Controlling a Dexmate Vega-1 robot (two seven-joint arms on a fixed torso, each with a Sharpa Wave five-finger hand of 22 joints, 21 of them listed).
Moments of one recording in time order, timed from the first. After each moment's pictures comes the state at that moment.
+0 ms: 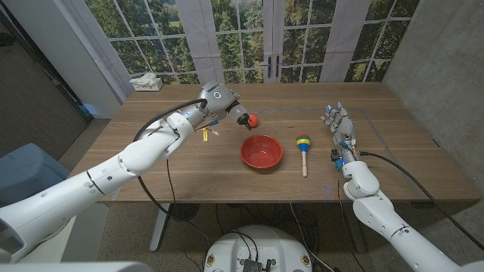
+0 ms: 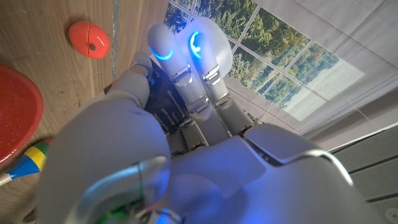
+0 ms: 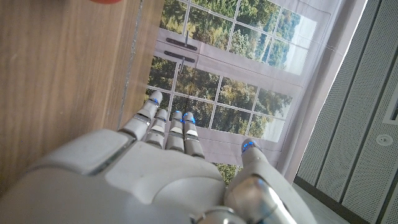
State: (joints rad) left arm 0.83 0.98 0.61 -2.11 1.43 0.18 0.00; left_hand 0.94 0.14 0.44 -0.31 0.20 0.62 -0.09 0.41 0.25 0.75 -0.17 0.18 0.20 1.38 -0.23 0.92 0.27 0.88 -0.12 1.31 0.20; right arm -1.11 -0.48 -0.29 -1.47 0.53 0.52 -0.19; right_hand 0.11 0.11 0.36 -0.01 0.19 0.24 0.09 0.20 0.18 0.19 0.05 0.20 0.19 0.05 0.05 0.28 0.28 0.26 0.05 0.30 0.17
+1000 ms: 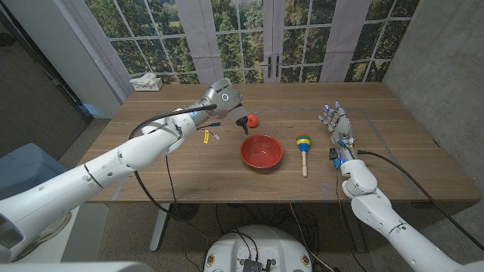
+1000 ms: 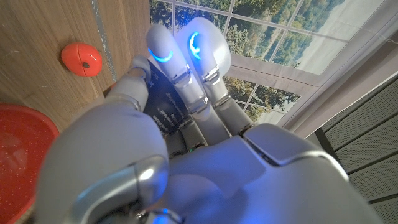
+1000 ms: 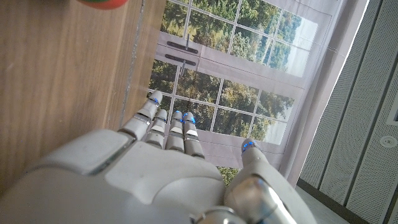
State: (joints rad) left arm 0.78 0.99 0.60 -2.13 1.66 0.07 -0.03; left_hand 0.88 0.16 0.45 -0.32 0.20 0.62 -0.11 0.40 0.25 0.75 -0.18 0.18 0.20 1.38 -0.23 0.92 0.27 0.88 -0.11 1.32 0.19; right arm -1.09 -0.48 -0.30 -1.44 0.54 0.51 -0.17; right_hand 0.11 0.11 0.36 -0.01 0.19 0.24 0.10 0.20 0.18 0.19 0.05 0.20 0.19 0.05 0.05 0.28 0.28 0.26 0.06 0.29 0.17
